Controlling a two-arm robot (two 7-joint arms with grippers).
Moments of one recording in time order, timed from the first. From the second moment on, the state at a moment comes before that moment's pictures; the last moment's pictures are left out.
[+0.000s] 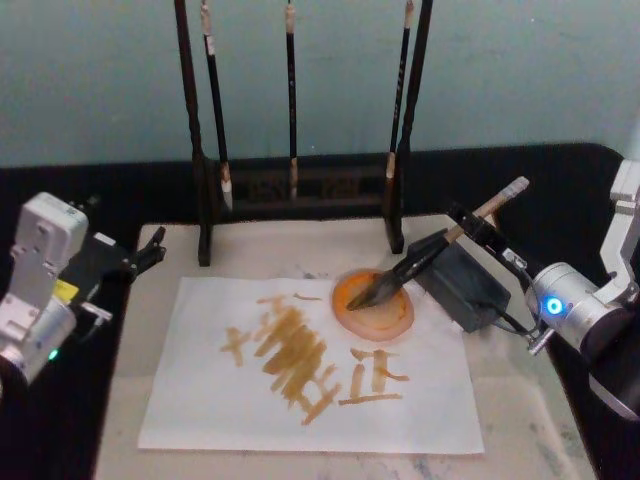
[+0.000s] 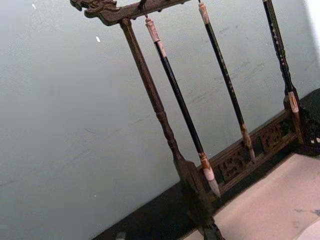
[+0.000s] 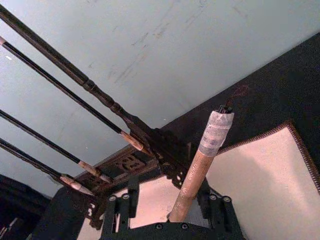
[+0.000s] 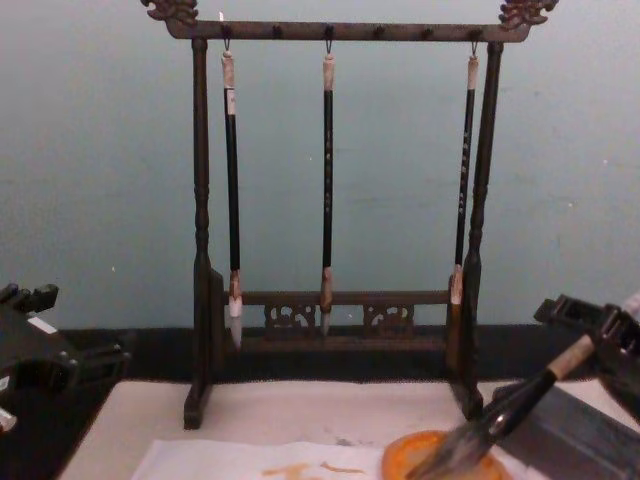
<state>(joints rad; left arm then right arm) -0.20 0.60 0.45 -1.41 -0.25 -0.12 0.03 0.24 0.32 -0.25 -1.34 1.09 0.23 0.14</state>
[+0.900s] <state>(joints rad) -0.20 0.60 0.45 -1.41 -0.25 -0.12 0.03 0.24 0.32 -0.25 -1.34 1.09 0.24 0.14</state>
